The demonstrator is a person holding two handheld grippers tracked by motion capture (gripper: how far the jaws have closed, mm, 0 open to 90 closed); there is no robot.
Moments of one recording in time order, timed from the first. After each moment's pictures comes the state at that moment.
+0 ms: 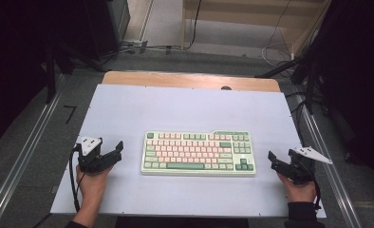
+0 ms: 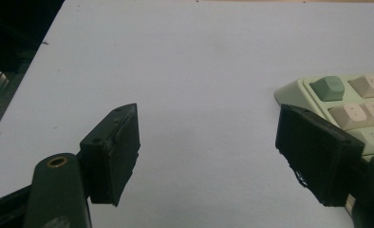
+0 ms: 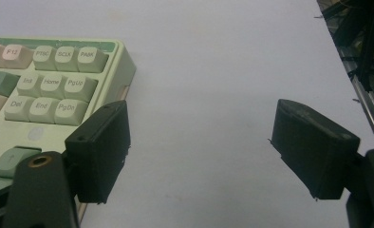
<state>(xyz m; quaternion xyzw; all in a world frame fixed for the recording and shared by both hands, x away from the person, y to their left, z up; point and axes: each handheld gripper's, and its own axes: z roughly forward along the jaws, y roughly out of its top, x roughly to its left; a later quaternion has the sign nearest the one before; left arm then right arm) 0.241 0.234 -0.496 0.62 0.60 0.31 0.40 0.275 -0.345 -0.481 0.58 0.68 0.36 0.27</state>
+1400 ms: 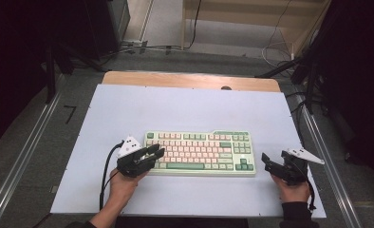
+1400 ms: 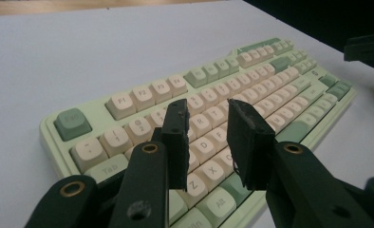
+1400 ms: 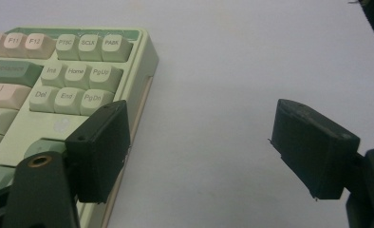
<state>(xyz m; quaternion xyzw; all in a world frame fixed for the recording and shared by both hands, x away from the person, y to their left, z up) 0.248 0.141 -0.478 0.72 0.43 0.16 0.52 0.275 -0.330 -0.489 0.58 0.69 0.36 0.25</state>
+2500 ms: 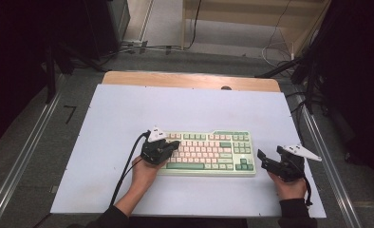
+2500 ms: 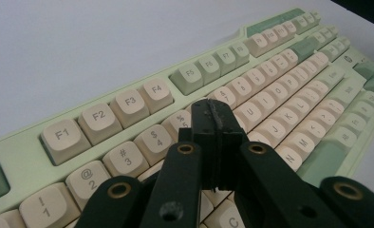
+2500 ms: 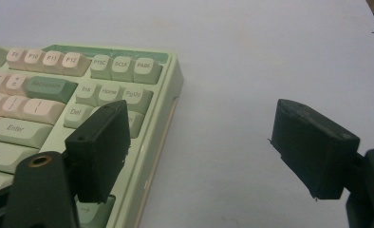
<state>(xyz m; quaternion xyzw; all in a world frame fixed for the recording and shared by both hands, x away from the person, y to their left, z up) 0.294 0.090 -0.489 0.76 0.44 0.13 0.46 0.279 -0.320 -0.481 0.55 0.70 0.39 0.25</state>
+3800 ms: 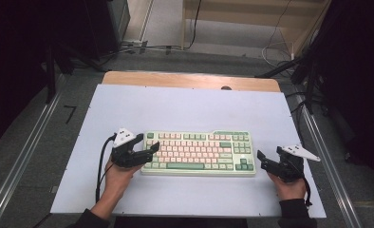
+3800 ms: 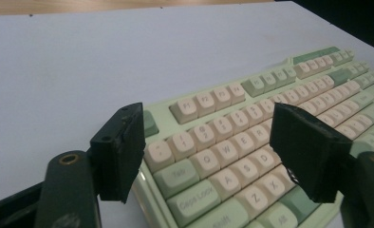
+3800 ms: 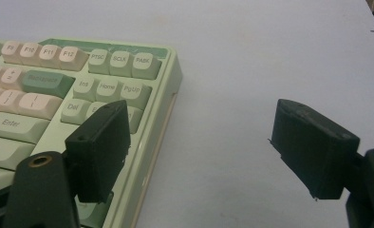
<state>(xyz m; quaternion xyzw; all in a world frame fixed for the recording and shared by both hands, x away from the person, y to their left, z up) 0.256 0.162 -0.476 0.70 0.49 0.20 0.48 0.278 -0.318 -0.482 0.55 0.70 0.38 0.25</state>
